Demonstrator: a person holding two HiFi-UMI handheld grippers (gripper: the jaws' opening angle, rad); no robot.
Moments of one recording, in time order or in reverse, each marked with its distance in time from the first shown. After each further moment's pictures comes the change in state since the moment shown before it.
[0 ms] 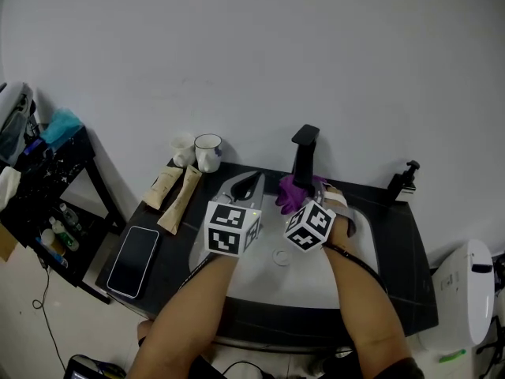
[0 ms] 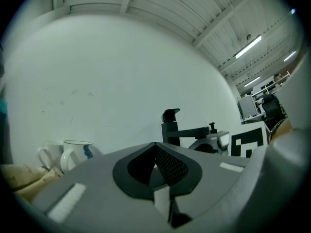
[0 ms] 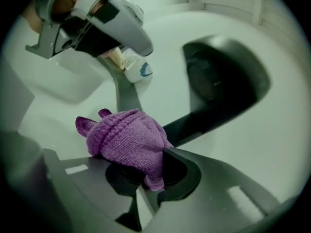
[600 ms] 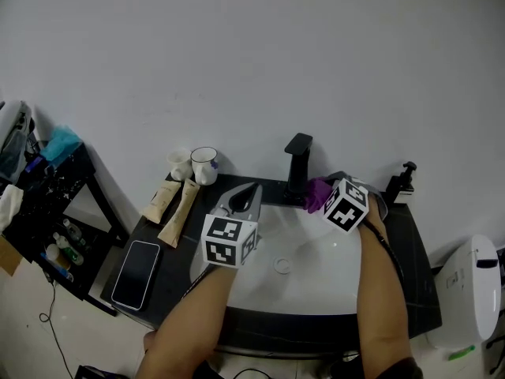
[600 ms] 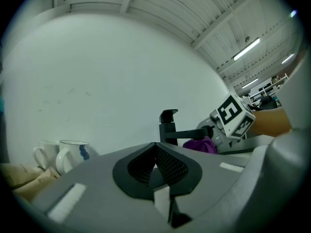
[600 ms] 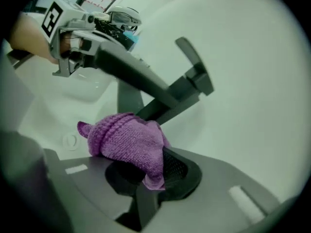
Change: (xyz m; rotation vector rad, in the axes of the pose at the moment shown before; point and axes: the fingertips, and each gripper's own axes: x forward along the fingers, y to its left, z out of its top) left arm 0.002 -0.005 0.000 -0.007 -0.007 -0.027; right arm -0.019 -0.046 -0.038 0.036 0.053 0.298
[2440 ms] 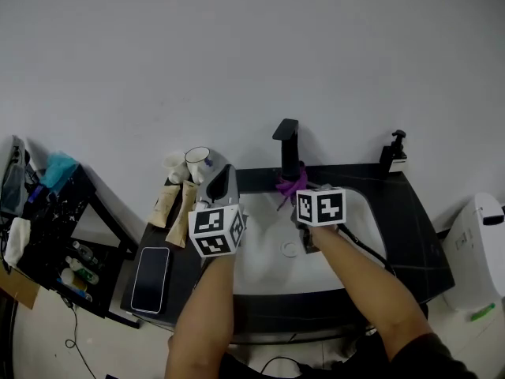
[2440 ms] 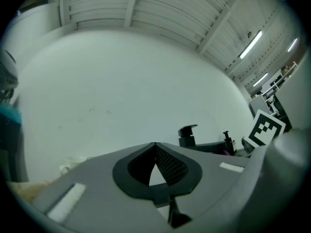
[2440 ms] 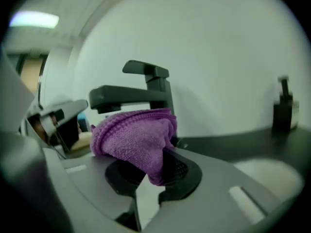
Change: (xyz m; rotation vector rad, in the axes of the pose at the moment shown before) left arm -0.025 0.046 0.036 0.022 -0.122 0.165; right arm -0.002 0.050 0.032 1.147 -0.303 -0.003
